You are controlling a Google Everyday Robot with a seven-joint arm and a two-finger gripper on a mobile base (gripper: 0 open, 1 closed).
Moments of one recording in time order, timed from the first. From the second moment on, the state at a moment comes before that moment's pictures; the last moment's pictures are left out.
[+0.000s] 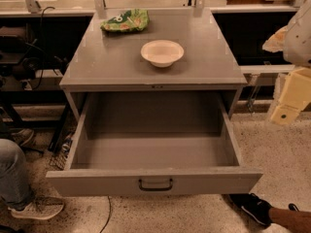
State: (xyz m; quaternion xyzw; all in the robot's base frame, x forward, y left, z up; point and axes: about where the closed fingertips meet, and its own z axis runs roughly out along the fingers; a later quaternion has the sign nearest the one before) arm 0.438 -0.215 0.983 -0.60 0.78 -0.04 0.17
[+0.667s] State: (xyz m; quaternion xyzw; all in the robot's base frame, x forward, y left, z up) arm 0.432 -0.211 0.962 -0.59 0.79 -0.03 0.15
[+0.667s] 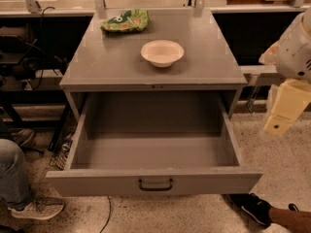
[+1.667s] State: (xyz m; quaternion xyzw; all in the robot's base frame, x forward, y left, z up) arm 0.401 -0.160 0.888 -0.60 0.79 0.04 0.10
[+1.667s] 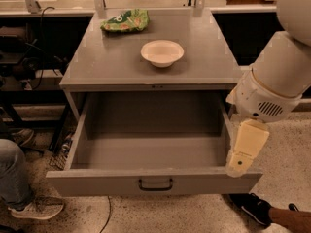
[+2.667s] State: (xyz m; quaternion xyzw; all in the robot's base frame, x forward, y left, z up) arm 0.333 -0.172 0.758 -0.51 0.85 0.15 0.00
